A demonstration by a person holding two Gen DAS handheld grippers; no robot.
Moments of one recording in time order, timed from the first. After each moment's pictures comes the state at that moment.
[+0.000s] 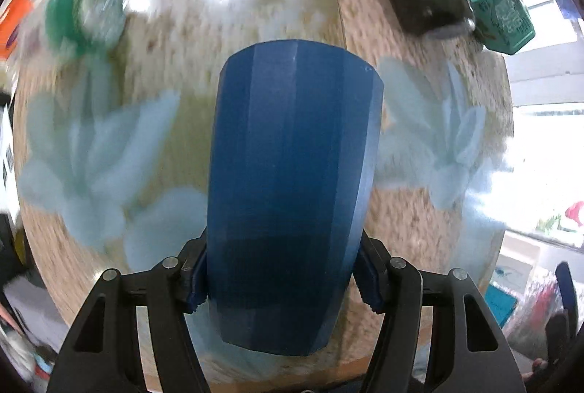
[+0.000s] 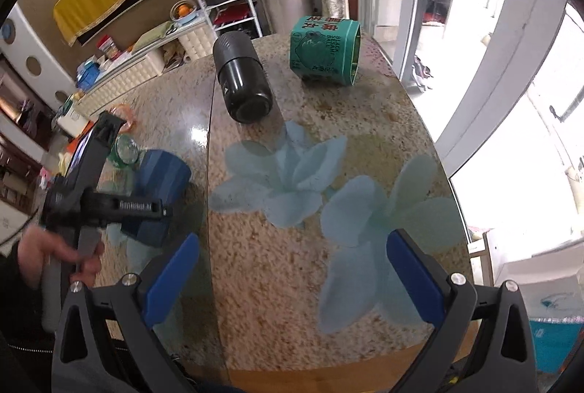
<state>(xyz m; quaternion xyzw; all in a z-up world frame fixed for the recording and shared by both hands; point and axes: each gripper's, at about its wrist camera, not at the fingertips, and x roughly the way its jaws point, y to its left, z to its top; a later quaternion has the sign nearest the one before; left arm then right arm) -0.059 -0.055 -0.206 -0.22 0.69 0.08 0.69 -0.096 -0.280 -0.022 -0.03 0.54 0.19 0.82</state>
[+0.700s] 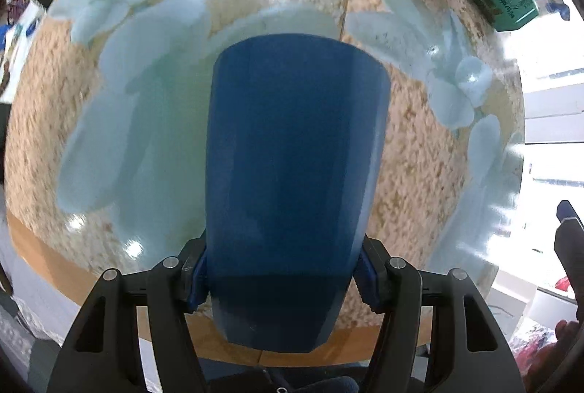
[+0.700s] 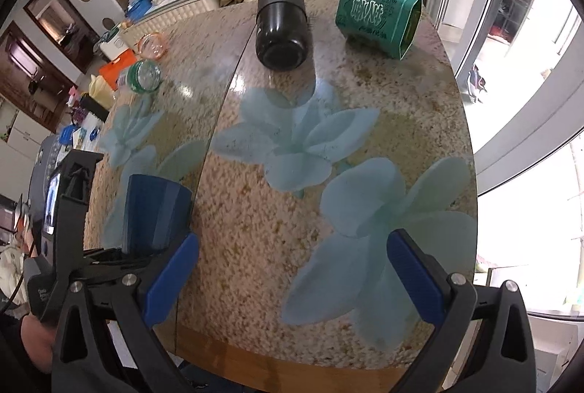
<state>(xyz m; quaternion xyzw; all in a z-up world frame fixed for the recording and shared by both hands) -0.234 -0.205 -0.228 -0.29 0.65 0.19 0.67 -0.094 -0.296 -0.058 -0.12 0.57 0.31 0.75</state>
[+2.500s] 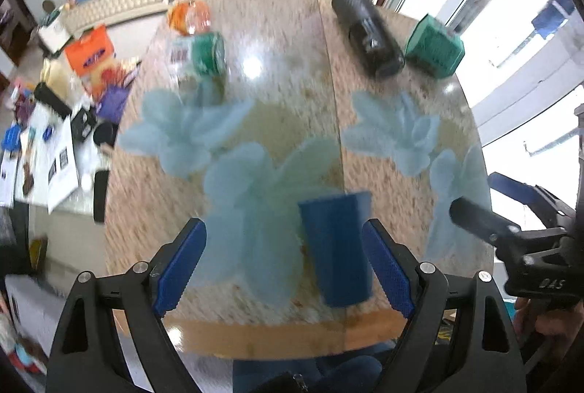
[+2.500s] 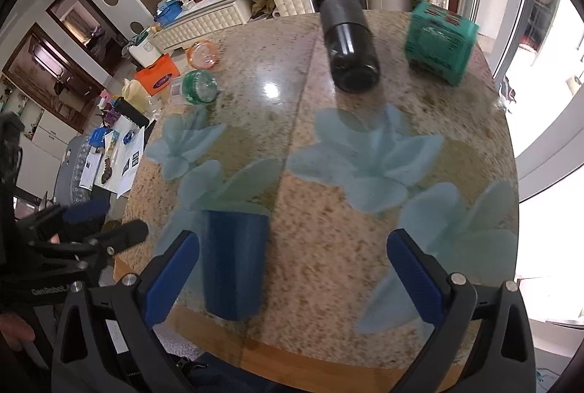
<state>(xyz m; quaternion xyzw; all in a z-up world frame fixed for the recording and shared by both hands) -0.216 -0.096 -0.039 -0.17 0.56 0.14 0.80 -0.121 -0.234 -0.033 -0.09 0.57 0.35 0.74</state>
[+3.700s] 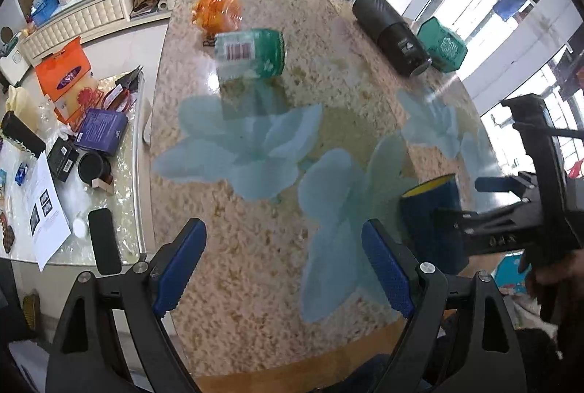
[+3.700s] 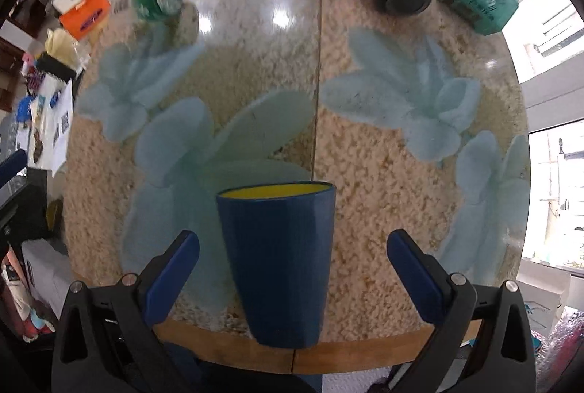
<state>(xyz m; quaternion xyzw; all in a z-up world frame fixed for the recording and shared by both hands) -0.252 0.045 -0.096 -0.15 0.55 0.04 0.82 -0.159 -0.131 -0.118 -0.21 0.67 0.19 0.69</state>
